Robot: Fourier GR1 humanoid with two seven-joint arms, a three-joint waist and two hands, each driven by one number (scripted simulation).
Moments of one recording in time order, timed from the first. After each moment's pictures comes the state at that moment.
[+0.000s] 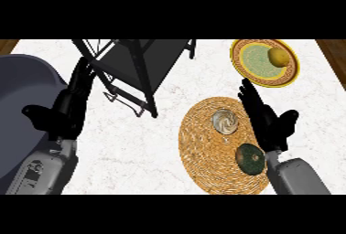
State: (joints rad) left arm -0.28 0.27 -0.15 -1.54 0.15 0.30 0.07; right arm -0.24 -0.28 0.31 -1.45 -0.31 -0.26 0.06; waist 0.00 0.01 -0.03
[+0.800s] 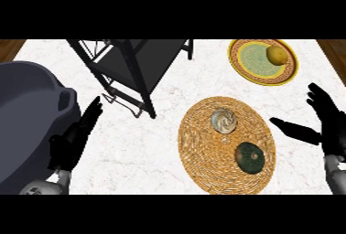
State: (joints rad) left arm -0.07 0.35 -0.25 -1.48 0.14 0.13 0.03; right arm -0.13 -0.52 0.13 -1.42 -0.14 -0.47 0.15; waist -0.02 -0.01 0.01
